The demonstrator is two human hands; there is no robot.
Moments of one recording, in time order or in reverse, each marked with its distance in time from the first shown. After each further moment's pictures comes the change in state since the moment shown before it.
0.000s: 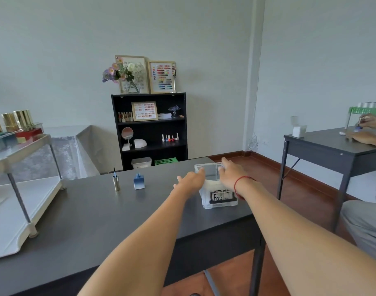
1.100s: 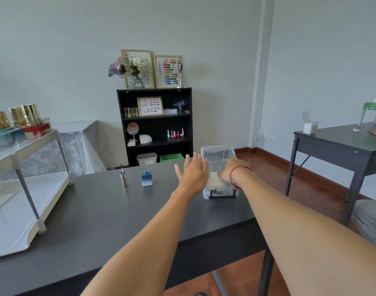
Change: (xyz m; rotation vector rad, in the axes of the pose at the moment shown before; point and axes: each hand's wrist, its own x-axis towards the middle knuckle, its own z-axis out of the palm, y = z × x) left_hand 0.016 -0.021 -0.001 -0.051 0.355 0.379; right_hand 0.036 -0.021 0.023 -0.203 -0.025 0.238
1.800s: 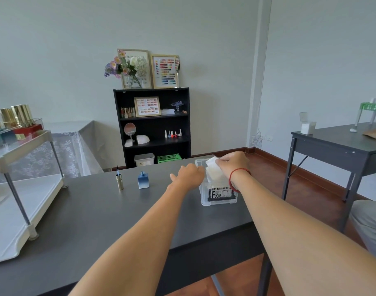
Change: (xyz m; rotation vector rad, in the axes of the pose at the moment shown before) left_hand 0.018 -0.003 -0.010 0.097 -0.197 -0.216; right_hand 0.011 -0.002 0.005 0.729 0.247 -0.003
